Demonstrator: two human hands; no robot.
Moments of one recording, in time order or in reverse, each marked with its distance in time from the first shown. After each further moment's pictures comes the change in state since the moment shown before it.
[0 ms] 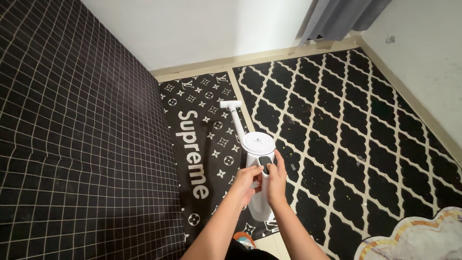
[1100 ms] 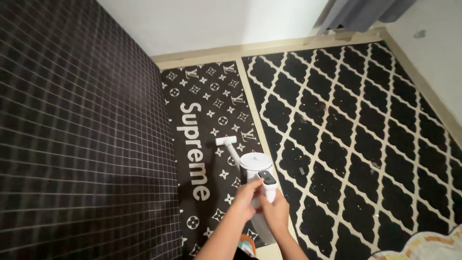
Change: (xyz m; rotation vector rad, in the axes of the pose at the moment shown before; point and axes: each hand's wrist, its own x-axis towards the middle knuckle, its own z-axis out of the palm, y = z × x) left_hand 0.052 -0.045 -0.048 -0.145 0.253 -0.255; right_hand -0.010 0.078 -0.015 -0.684 0.004 0.118
